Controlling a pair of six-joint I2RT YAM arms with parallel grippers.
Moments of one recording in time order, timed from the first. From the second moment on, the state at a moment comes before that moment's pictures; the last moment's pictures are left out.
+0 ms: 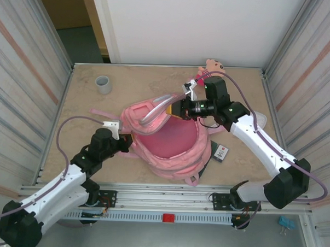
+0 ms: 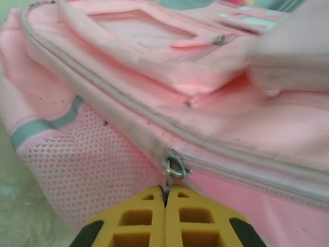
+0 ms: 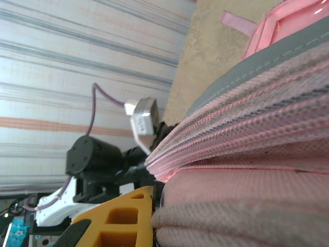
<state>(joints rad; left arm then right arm) -0.50 0.75 0.35 -0.11 0.06 -0.52 0.55 1.34 1.26 -0.44 -0.81 0.80</state>
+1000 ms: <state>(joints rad) -0.39 0.61 0.50 -0.43 -0.08 -0.61 0.61 1.33 1.18 -0.23 -0.46 0.85</state>
